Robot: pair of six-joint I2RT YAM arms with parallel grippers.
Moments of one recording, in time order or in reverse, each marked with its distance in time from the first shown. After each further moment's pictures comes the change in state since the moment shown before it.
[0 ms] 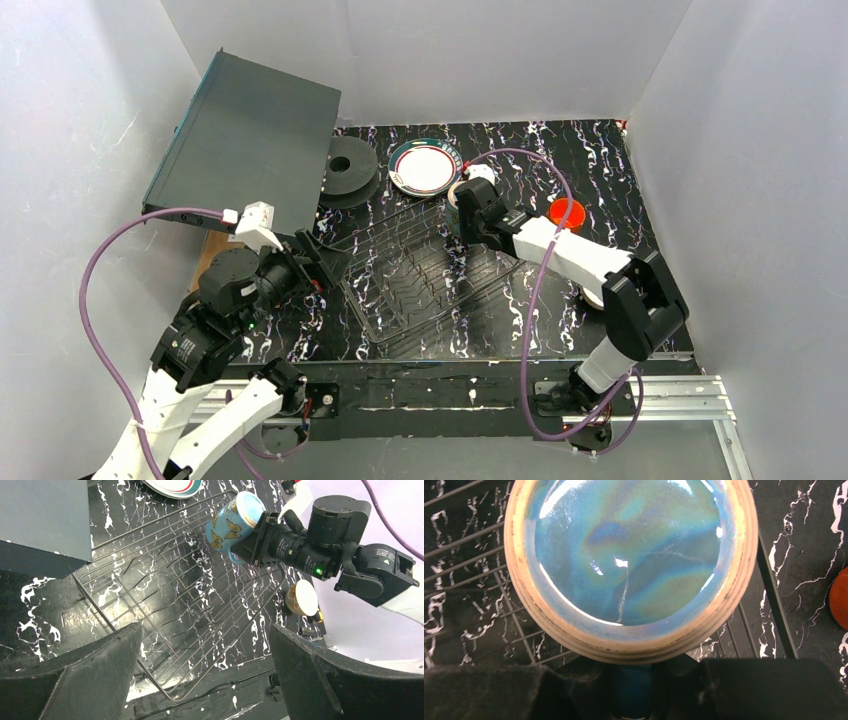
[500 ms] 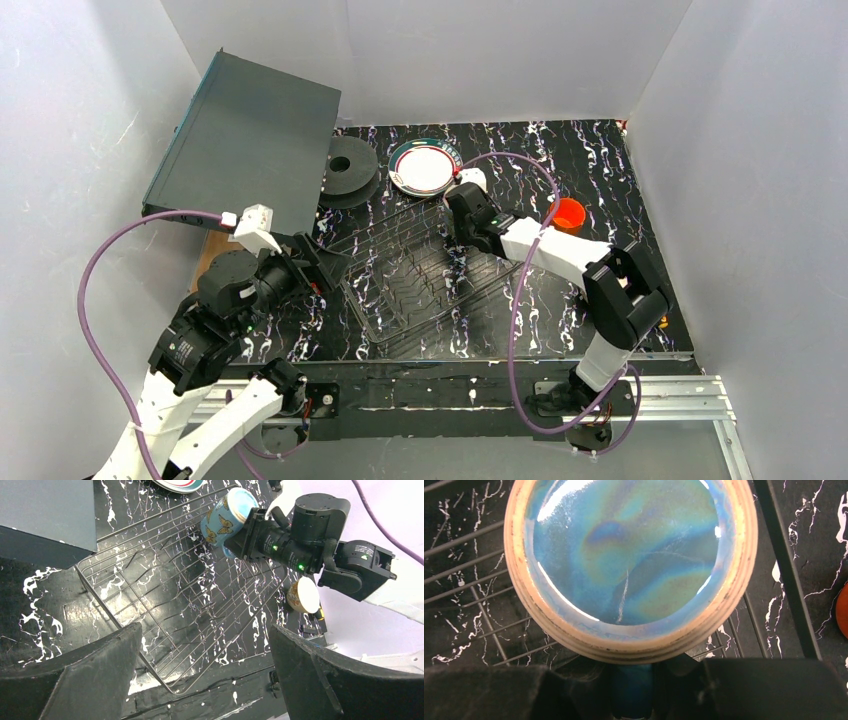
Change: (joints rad) left arm 0.000 -0.010 0.003 -0.041 -0.001 -0.012; right arm 0.013 0.093 0.001 0.083 0.074 -0.025
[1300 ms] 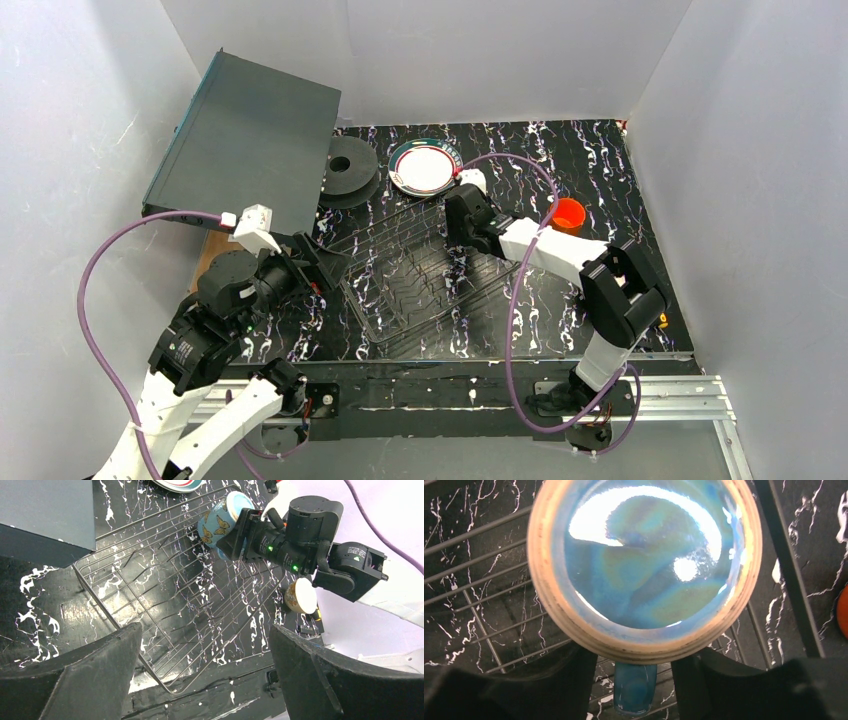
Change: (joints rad) left arm 0.000 0.000 0.000 0.000 0.001 -0.014; right arm 0.004 0.023 -0.016 0.023 0.016 0.008
